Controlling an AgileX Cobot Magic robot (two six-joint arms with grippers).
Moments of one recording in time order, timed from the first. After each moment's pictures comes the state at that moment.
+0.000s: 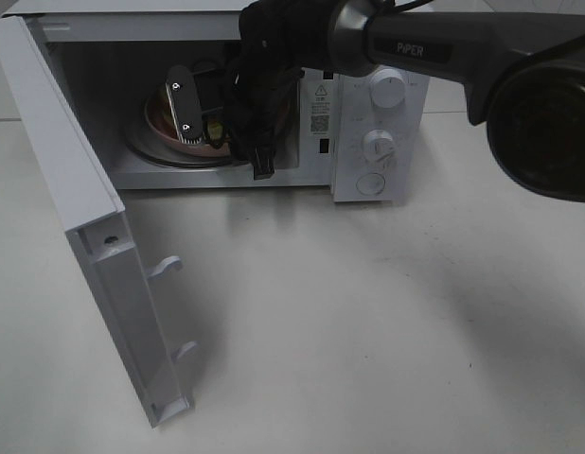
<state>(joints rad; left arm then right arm) 0.05 -0.01 -0.51 -0.25 1.08 0.11 0.62 2.43 -2.09 -0.15 0.61 -1.18</state>
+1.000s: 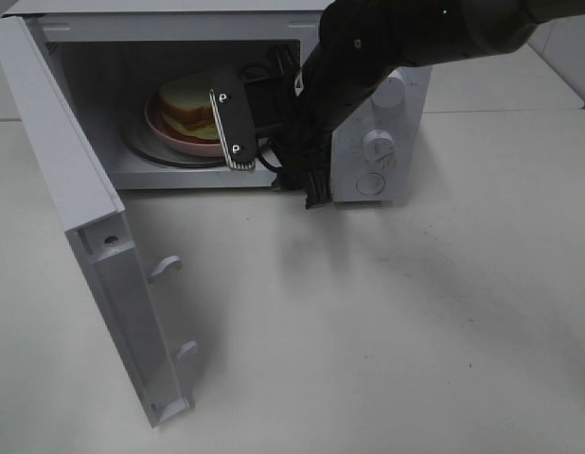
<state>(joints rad) 0.05 -0.01 -0.51 -0.25 1.08 0.11 0.62 1.99 -1.42 -0.13 0.36 -1.17</state>
